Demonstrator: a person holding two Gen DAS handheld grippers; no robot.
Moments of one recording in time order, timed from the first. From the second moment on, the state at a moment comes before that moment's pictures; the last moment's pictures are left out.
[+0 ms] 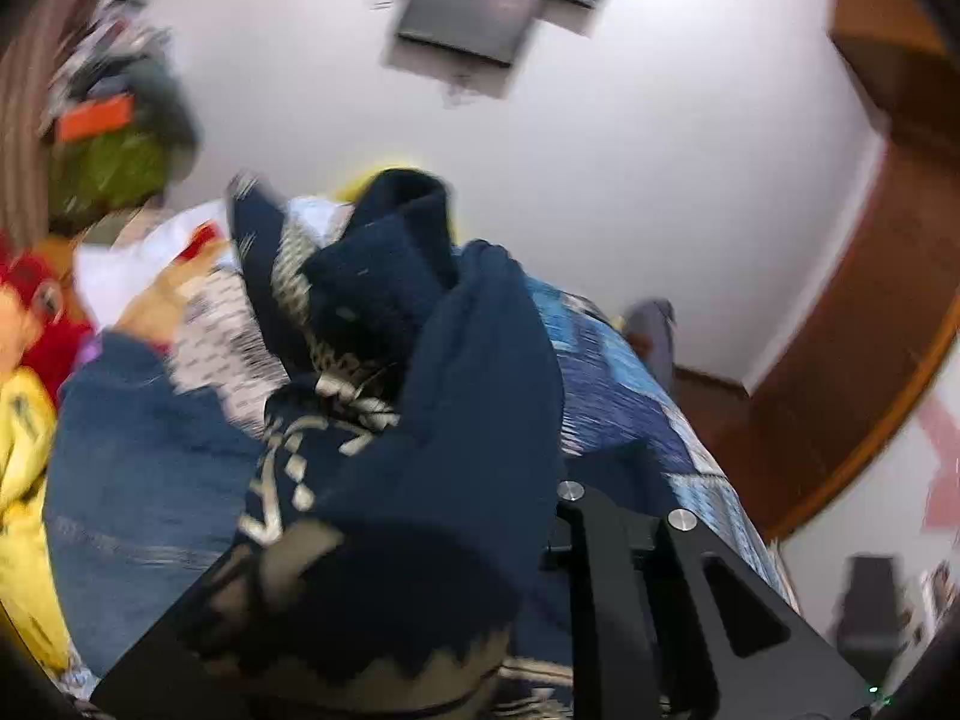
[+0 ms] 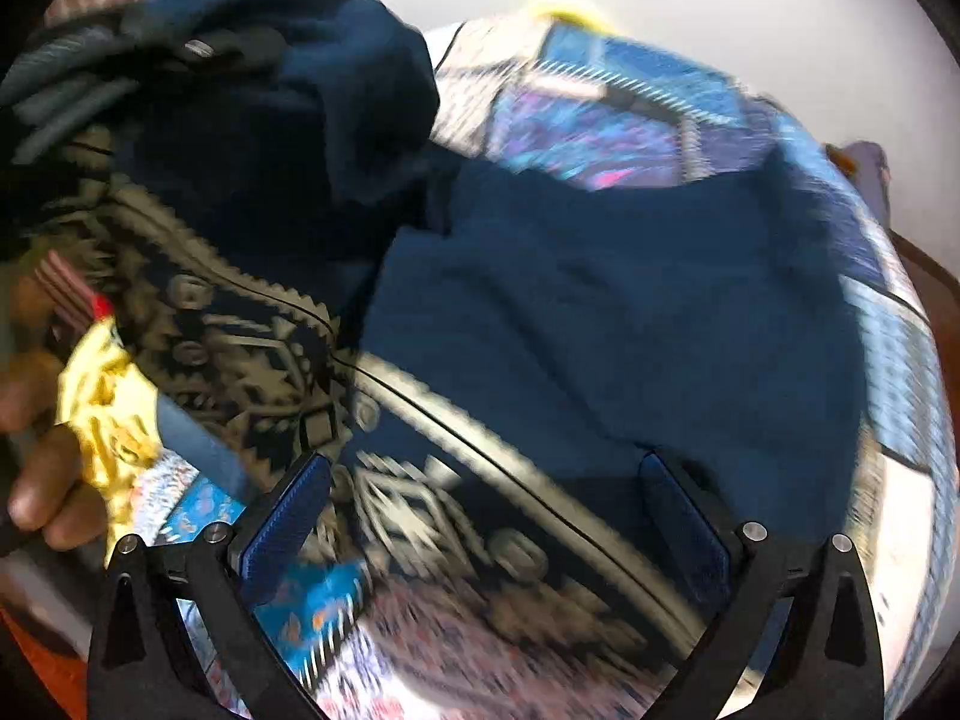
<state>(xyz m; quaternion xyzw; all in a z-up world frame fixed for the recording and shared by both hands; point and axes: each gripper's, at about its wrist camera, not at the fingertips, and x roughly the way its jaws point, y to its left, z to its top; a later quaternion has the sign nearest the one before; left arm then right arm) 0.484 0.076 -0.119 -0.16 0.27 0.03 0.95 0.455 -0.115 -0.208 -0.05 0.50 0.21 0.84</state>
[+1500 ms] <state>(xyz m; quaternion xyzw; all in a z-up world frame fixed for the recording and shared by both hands) 0.449 0.042 -0.197 0.02 0.44 -0.08 0.90 0.451 -0.193 -0.196 0.01 0.50 0.17 0.85</state>
